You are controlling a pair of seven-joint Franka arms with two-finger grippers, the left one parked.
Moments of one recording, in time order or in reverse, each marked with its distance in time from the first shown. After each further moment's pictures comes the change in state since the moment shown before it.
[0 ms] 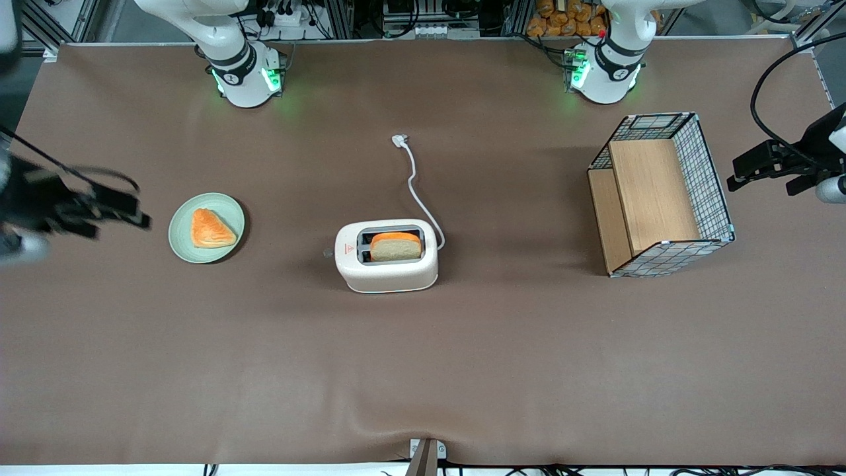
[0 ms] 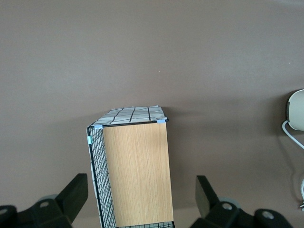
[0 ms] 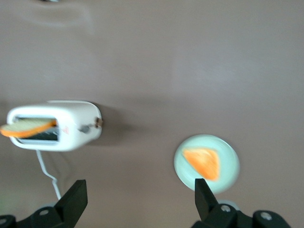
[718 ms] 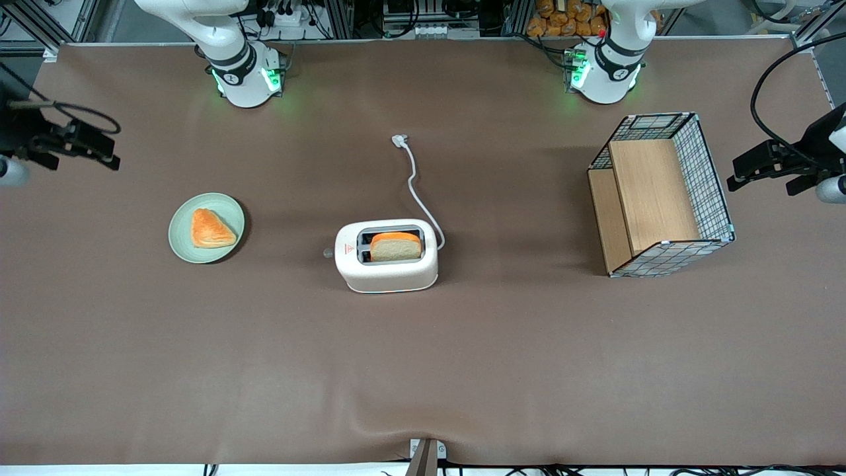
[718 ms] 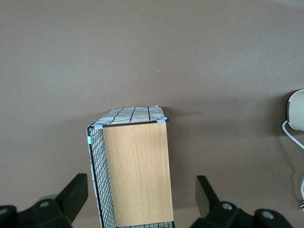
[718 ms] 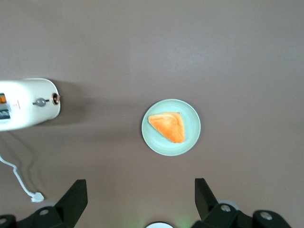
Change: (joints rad) arm -0.006 -0.279 0.020 -0.369 -0.139 0.054 0.045
